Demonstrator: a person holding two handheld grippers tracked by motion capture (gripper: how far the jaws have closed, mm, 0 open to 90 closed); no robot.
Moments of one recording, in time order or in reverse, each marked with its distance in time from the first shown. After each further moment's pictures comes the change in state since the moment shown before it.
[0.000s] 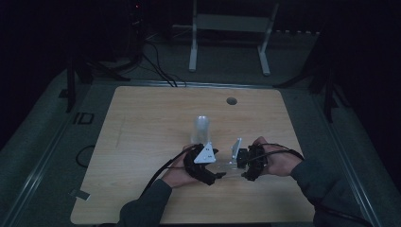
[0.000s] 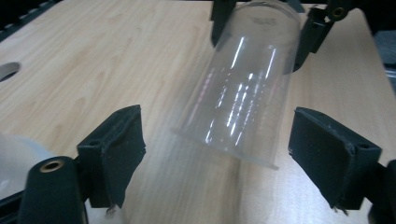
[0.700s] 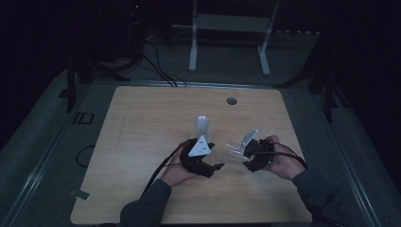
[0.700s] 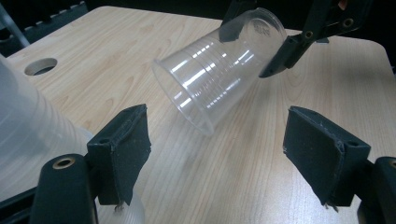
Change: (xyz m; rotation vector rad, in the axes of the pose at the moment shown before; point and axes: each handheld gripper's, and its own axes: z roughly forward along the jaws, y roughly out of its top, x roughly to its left) left arm 0.011 -0.001 -0.008 -0.062 0.058 -0.092; right arm -0.015 -0.025 0.006 -0.135 -0.140 0.320
